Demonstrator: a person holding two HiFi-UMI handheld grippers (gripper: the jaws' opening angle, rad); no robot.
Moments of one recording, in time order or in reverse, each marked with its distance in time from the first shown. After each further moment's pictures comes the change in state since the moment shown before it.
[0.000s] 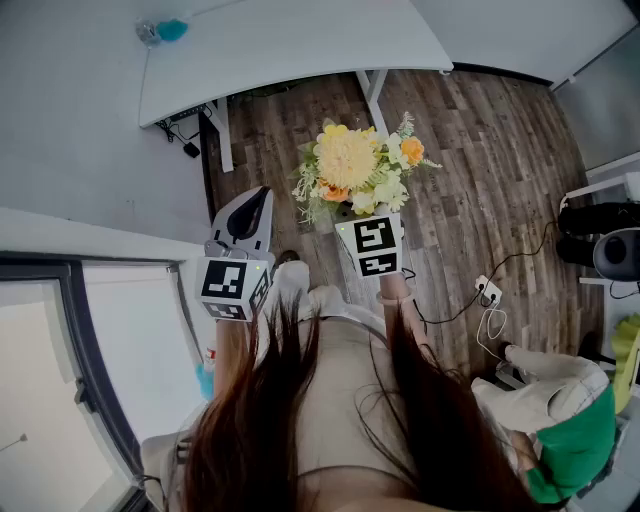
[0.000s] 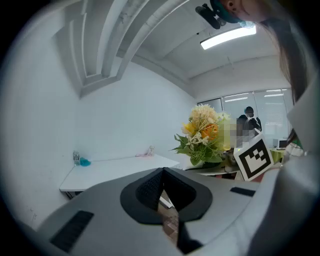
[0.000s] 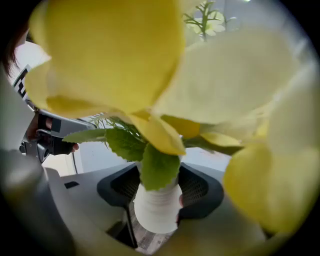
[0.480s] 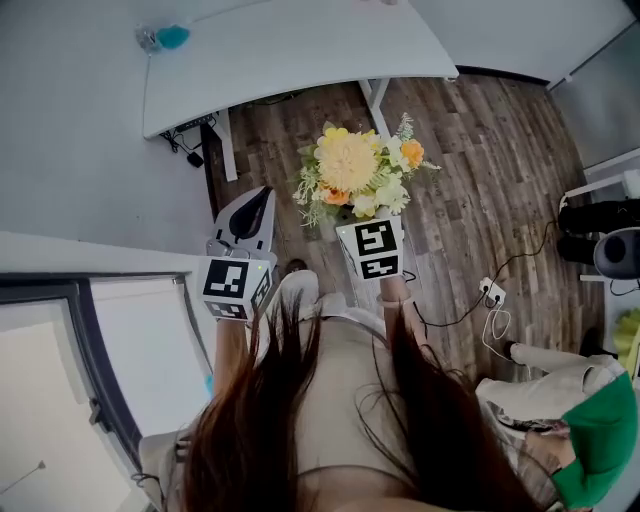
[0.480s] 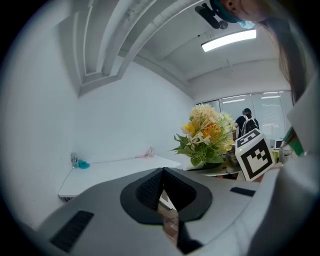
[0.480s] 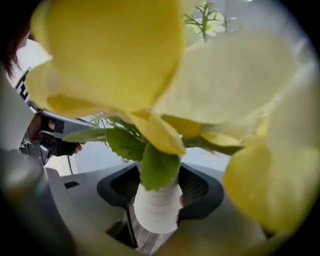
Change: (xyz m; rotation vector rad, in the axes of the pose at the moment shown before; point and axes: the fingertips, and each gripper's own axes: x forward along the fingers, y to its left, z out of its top) left arm 0.002 0.012 0.007 0.028 0.007 -0.029; right arm 0.008 0.007 0.009 0.016 -0.025 -0.011
